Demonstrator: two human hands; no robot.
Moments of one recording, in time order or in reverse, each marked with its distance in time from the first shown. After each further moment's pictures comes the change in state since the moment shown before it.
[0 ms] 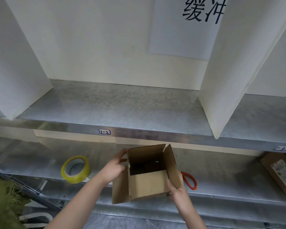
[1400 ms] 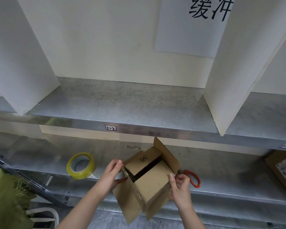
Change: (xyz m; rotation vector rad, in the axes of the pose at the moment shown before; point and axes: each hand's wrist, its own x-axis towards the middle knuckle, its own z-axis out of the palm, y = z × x) left_hand -0.034 -0.050 0.005 -0.556 0.097 -0.043; right_hand 0.003 0.012 0.017 -0.089 0.239 0.072
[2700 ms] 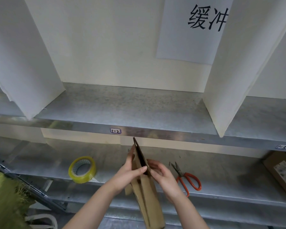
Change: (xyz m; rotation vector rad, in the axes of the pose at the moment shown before) left_hand 0.003 0.039 0.044 0.329 -0.198 0.062; right_hand -0.018 -0.079 0.030 0.093 -0.478 -0.235
